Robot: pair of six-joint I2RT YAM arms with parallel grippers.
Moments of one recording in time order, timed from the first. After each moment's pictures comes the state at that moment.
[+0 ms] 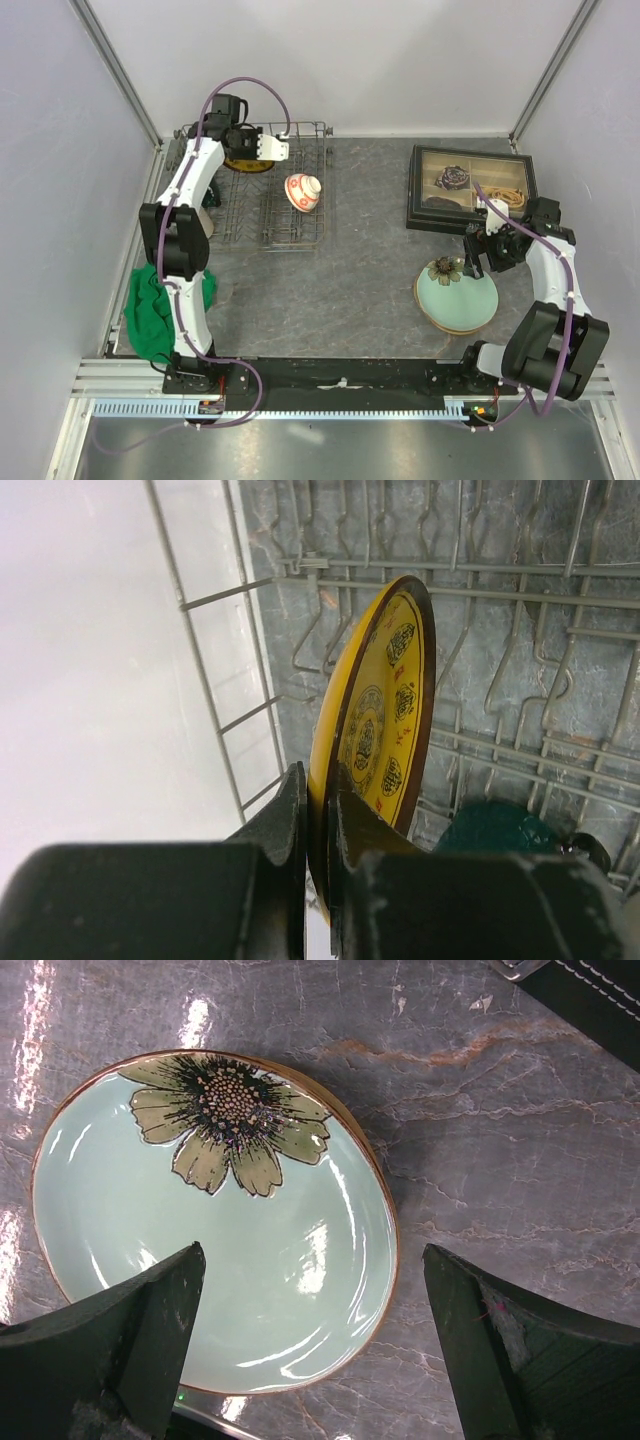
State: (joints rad) left arm -0.13 2.12 2.02 -0.78 0.24 1.57; right arm -0.38 1.29 0.91 -0.84 -0.44 -0.66
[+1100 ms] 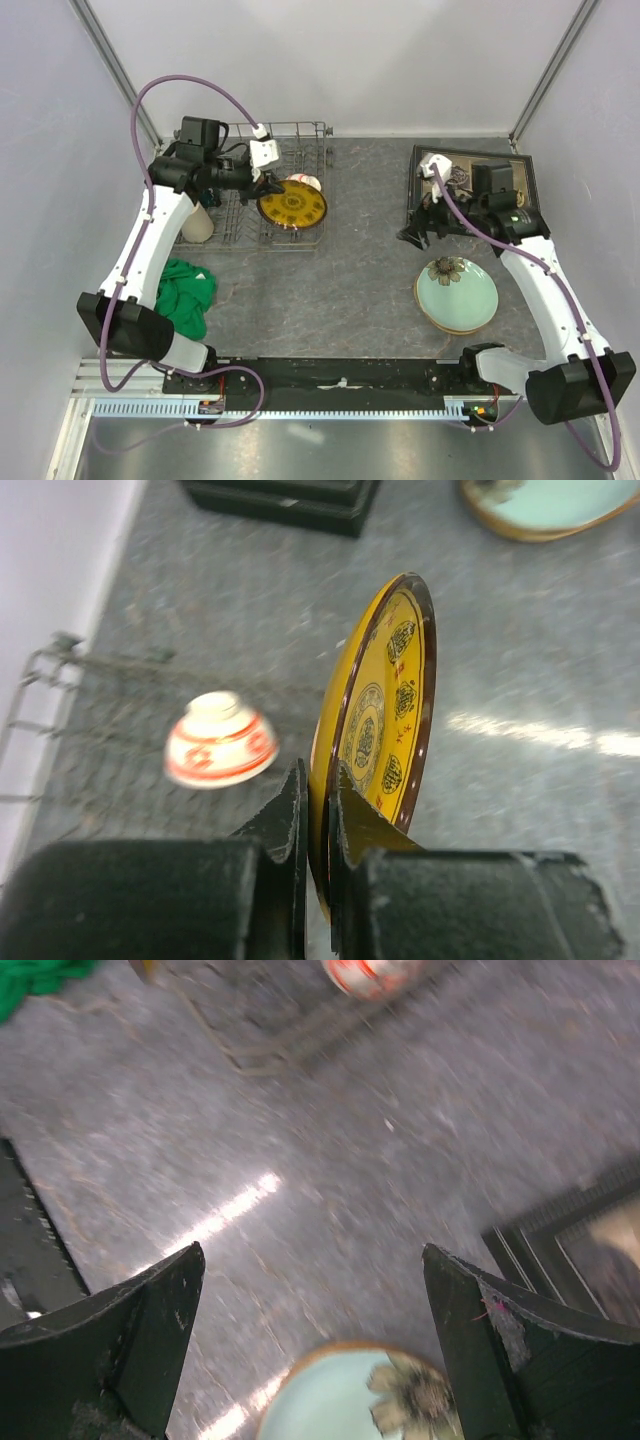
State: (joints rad) left arm -0.21 1.48 1.60 -0.89 0.87 0.91; right arm 0.15 1.15 1.16 -0.71 -0.68 -0.39
